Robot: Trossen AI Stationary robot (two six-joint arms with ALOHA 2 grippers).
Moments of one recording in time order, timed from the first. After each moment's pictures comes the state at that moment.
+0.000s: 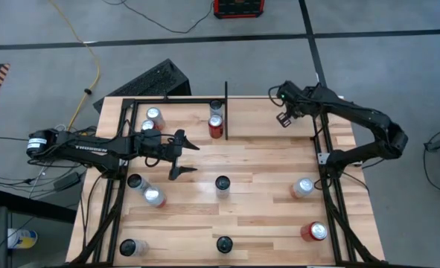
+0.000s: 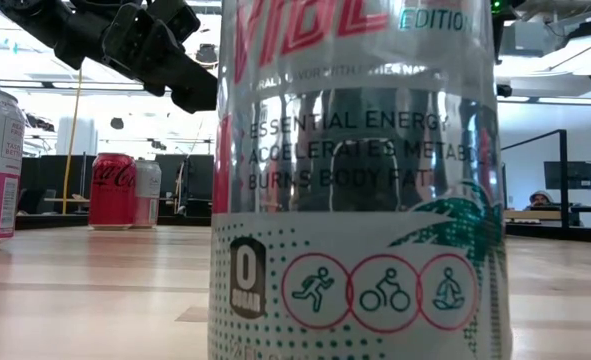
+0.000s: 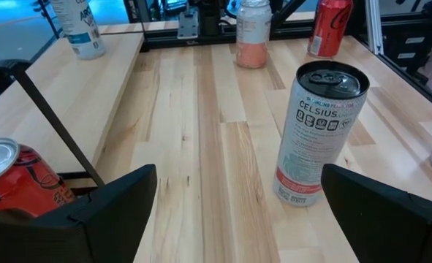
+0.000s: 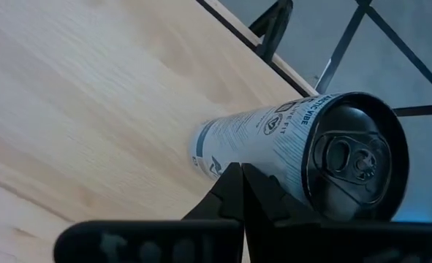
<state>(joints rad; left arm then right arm) 0.12 1.07 0.49 0.30 0.14 0.09 -0.65 1.30 1.14 -1.09 0.47 0.20</state>
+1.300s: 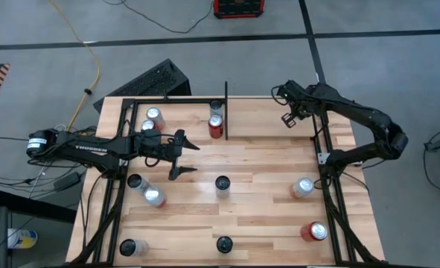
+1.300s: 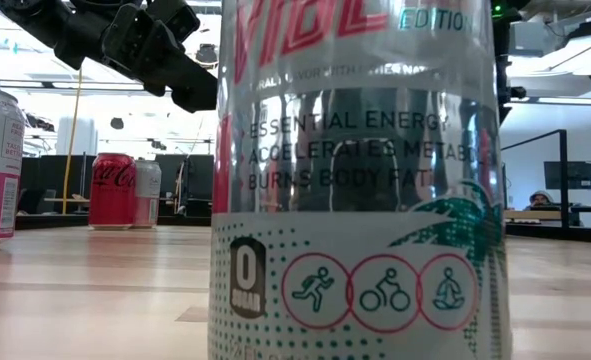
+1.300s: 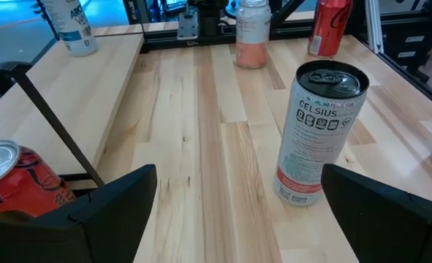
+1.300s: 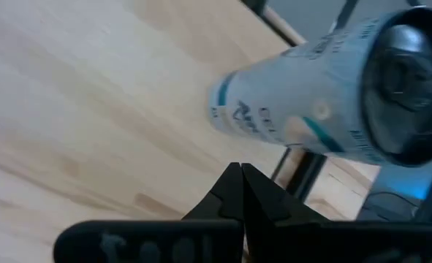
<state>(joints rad) 0.12 1.07 0.49 0.30 0.14 0.09 -0.71 1.30 1.14 -1.20 0.43 0.24</state>
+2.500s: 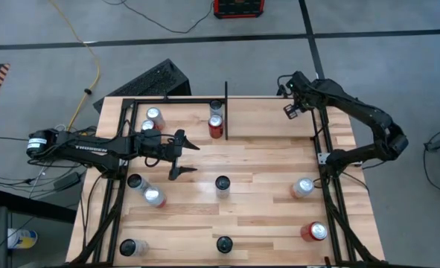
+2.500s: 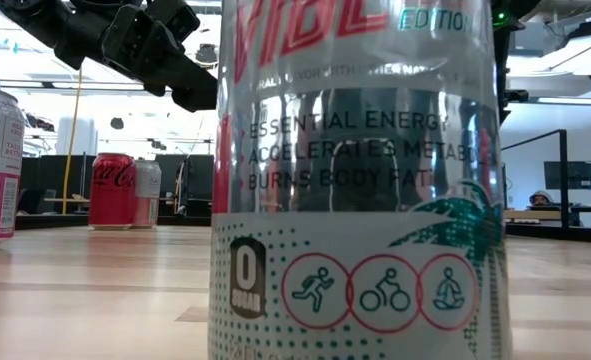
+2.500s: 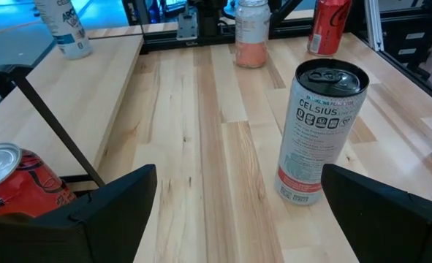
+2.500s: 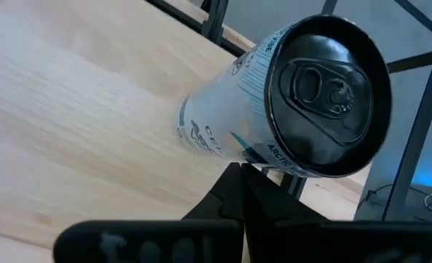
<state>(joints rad) 0.12 1.07 0.49 0.30 0.14 0.11 -0.83 1.30 1.14 -1.08 0.42 0.20</state>
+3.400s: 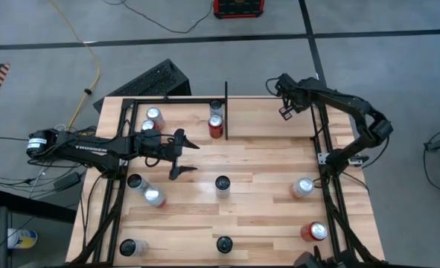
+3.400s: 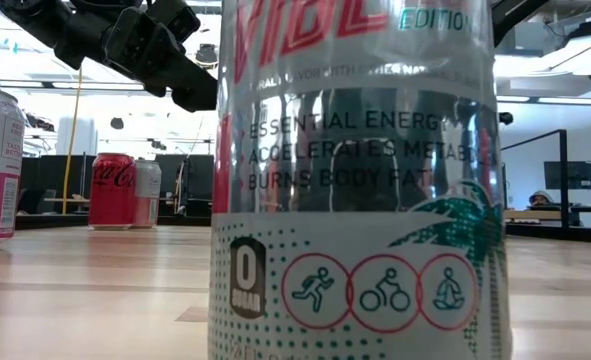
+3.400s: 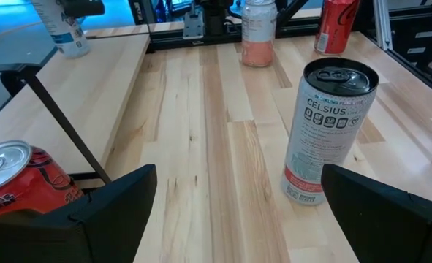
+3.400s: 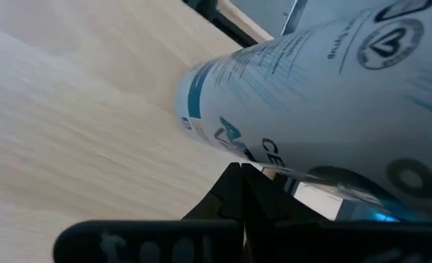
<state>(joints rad) 0.12 1.07 0.49 0.30 0.12 0.11 -0.86 1.51 1.14 -1.05 0.52 0.16</state>
